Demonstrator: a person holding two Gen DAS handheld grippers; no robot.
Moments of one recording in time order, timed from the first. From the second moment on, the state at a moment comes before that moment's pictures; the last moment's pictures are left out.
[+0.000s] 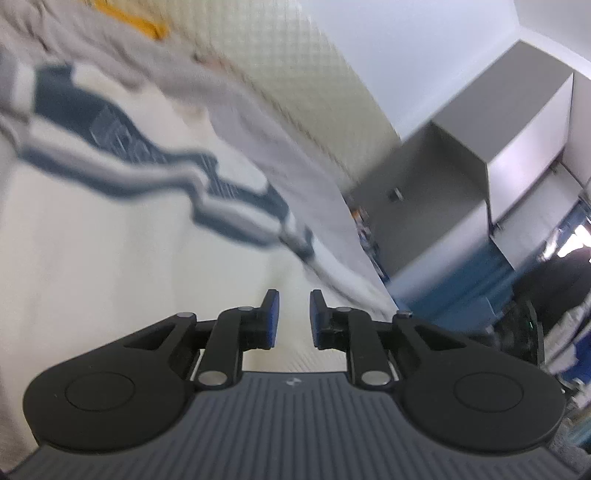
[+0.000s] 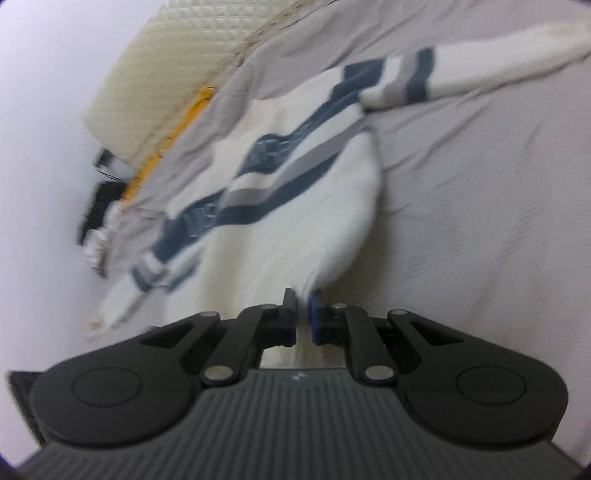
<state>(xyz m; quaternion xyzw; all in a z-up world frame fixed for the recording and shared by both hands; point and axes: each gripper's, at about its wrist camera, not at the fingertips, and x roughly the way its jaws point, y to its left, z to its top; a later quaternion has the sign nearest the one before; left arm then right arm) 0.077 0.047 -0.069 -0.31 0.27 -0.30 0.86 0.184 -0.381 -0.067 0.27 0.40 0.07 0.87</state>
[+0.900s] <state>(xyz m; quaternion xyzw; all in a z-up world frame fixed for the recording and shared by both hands) 0.084 0.160 -0.130 -0.41 0.45 -0.03 0.79 0.185 -0.380 -0.105 0.17 0.42 -0.07 0.89</state>
